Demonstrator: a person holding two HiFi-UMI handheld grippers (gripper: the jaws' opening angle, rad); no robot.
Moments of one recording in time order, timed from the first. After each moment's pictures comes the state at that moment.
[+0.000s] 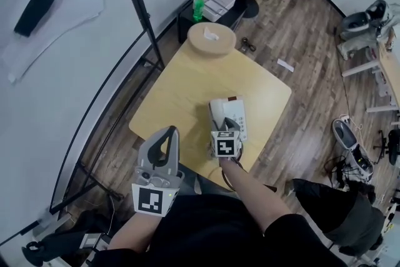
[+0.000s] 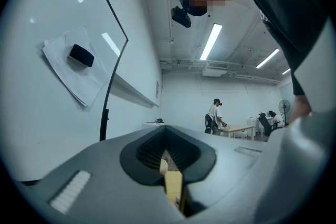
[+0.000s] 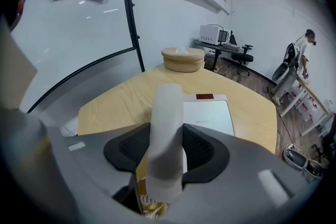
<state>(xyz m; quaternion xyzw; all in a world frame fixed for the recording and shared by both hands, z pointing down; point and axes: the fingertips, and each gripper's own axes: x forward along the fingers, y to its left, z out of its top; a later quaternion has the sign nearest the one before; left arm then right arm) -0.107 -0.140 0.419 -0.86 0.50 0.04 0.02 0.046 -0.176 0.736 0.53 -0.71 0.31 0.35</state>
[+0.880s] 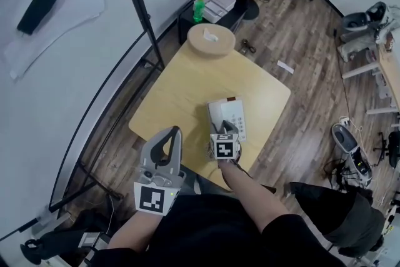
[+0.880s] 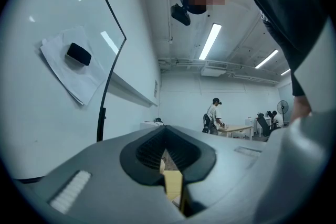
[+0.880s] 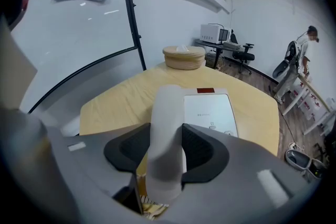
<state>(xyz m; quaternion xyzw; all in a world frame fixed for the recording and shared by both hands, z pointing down) -0.095 -0.132 0.417 -0.87 0.50 0.04 0.01 0.048 -0.162 0.742 0.53 -0.71 0.31 0.34</state>
